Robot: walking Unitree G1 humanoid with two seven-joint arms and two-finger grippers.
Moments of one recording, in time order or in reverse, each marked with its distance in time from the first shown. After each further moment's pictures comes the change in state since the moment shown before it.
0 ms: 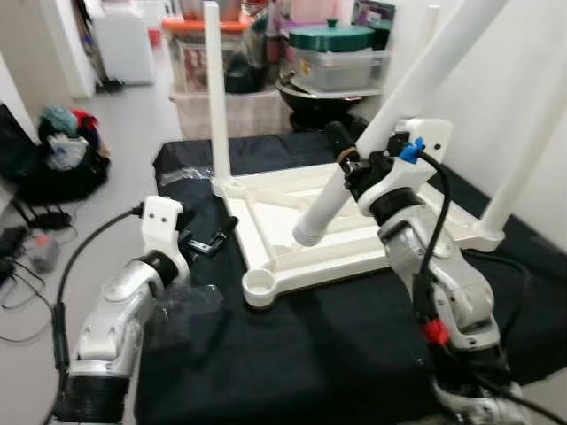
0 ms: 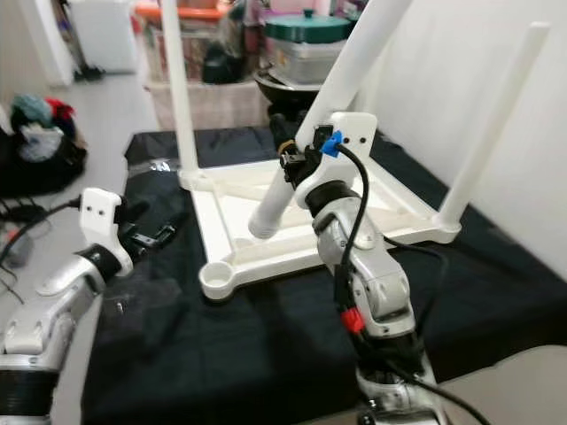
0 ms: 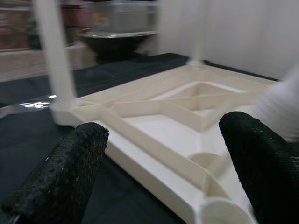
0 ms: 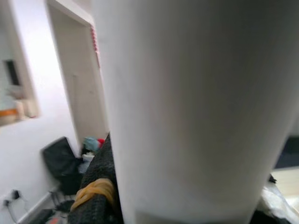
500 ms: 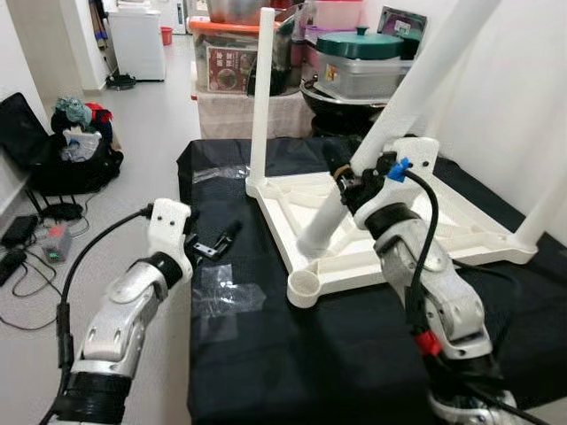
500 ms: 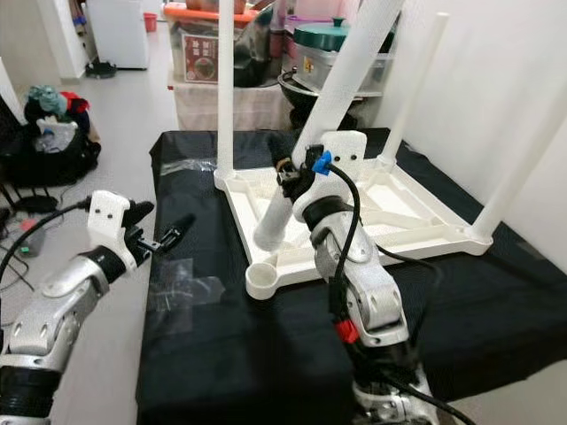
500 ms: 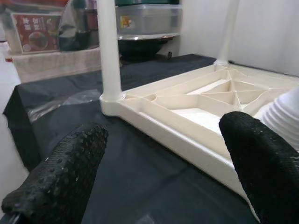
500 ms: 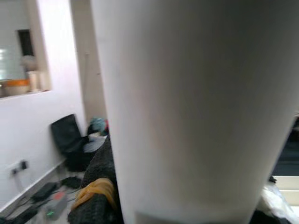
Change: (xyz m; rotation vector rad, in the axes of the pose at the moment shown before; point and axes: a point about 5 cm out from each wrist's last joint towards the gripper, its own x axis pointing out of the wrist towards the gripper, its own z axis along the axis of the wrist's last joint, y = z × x) left arm 0.002 0.004 0.003 0.052 -0.020 0.029; right arm 0.000 0.009 -0.009 -0.080 0.018 0.045
